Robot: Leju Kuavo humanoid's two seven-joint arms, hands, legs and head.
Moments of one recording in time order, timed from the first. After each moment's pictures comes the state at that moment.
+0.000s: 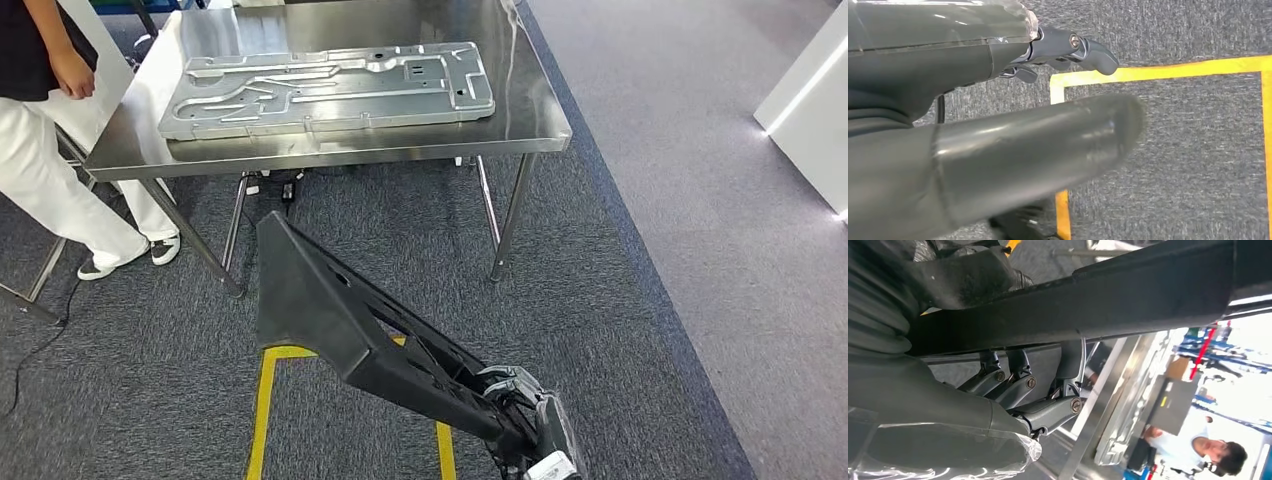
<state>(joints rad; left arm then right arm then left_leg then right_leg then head) -0.04 -0.02 0.55 -0.33 -0.48 0.11 -0.45 0.31 -0.21 0.55 -2.01 0.28 -0.44 -0.17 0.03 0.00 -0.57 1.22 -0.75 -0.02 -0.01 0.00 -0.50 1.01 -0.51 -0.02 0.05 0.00</state>
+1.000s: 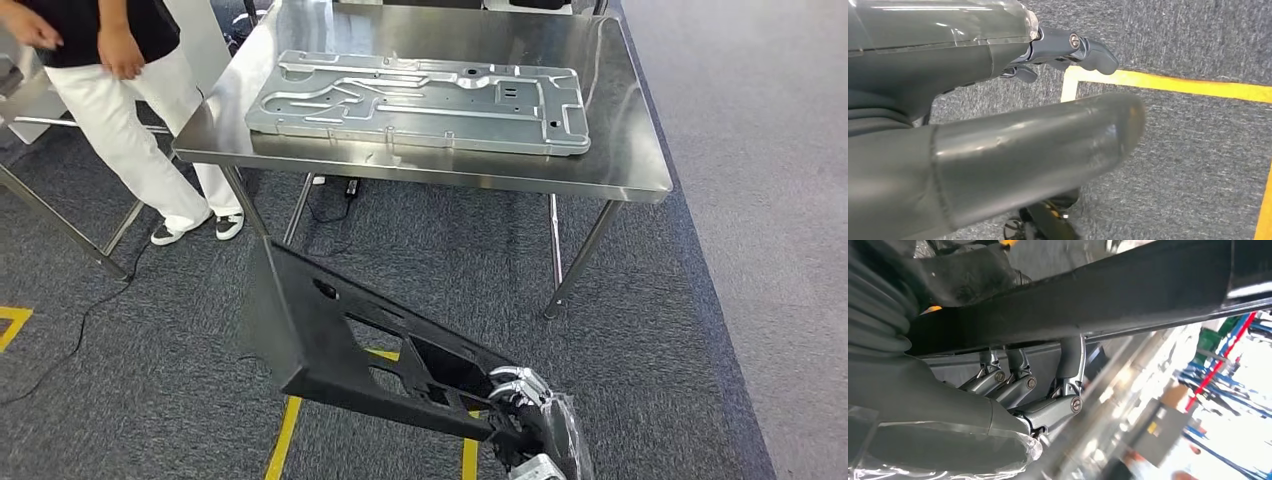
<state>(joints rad) -0.03 -0.04 0.63 -0.32 -0.56 0.07 -0.45 0.33 -0.20 0.51 -2.02 0.48 -0.50 -0.07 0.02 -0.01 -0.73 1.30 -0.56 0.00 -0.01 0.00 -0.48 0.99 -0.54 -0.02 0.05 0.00</state>
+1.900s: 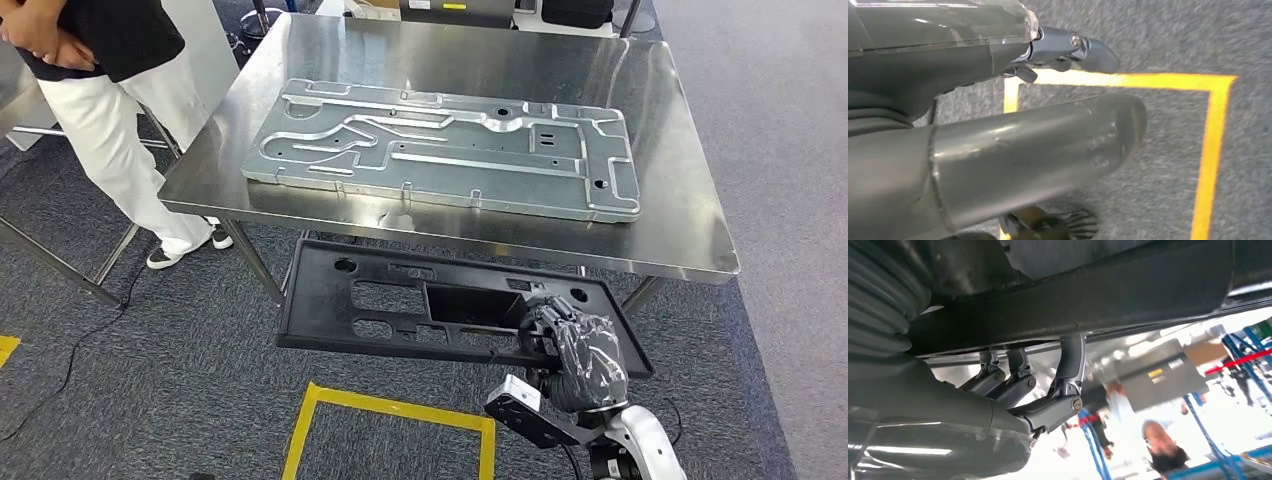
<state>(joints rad) -0.07 -0.06 0.65 -0.32 -0.68 0.03 -0.43 0.13 -0.20 0.28 -1.96 0.95 -0.24 0.09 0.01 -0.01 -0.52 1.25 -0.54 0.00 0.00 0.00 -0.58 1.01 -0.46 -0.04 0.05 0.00</state>
